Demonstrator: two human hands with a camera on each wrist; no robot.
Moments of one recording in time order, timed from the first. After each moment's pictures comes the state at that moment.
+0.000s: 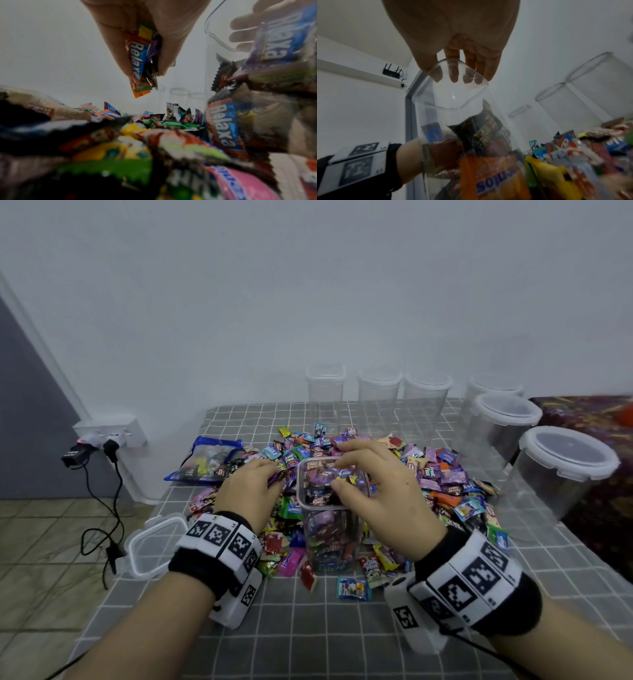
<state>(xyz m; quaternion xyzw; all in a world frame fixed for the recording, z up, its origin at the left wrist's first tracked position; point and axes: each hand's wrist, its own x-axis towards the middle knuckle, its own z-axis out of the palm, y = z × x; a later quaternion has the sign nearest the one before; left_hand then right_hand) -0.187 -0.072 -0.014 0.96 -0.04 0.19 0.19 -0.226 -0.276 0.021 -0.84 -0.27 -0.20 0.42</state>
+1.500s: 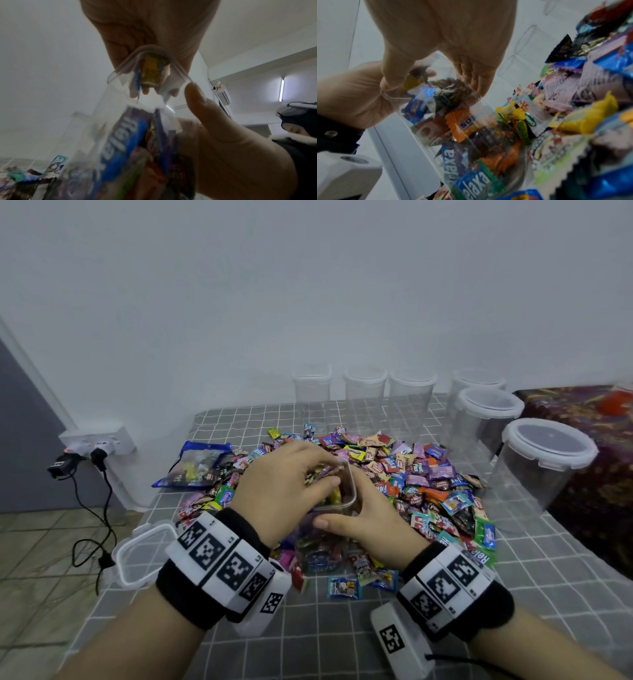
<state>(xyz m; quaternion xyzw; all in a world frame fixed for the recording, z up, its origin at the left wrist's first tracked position) -0.228 -0.125 0.047 0.91 -0.22 0.21 0.27 -0.224 -0.282 -0.014 -0.75 -0.17 0.03 0.63</state>
